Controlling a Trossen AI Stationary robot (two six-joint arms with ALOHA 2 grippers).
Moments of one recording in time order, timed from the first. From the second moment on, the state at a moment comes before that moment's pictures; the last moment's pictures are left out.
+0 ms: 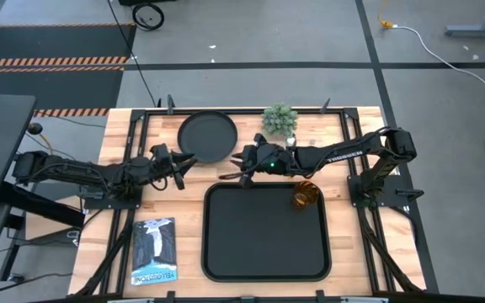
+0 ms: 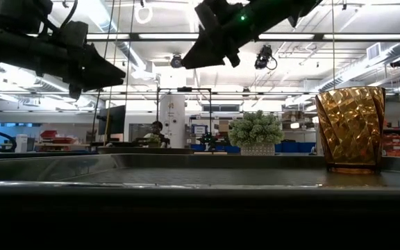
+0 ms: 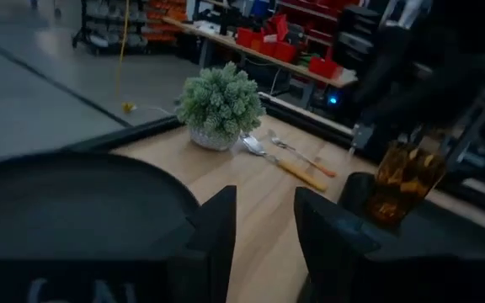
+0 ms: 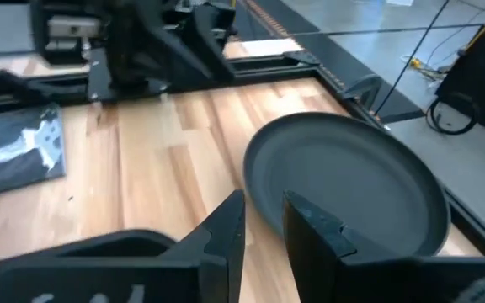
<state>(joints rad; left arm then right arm) 0.01 0.72 0.11 0.51 -0.47 -0.36 0.01 1.66 1.13 0.10 0.35 0.08</state>
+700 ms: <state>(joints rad) 0.08 0.71 0.12 0.36 -0.53 -0.52 -0.05 1.66 0.90 0.39 0.32 -0.10</state>
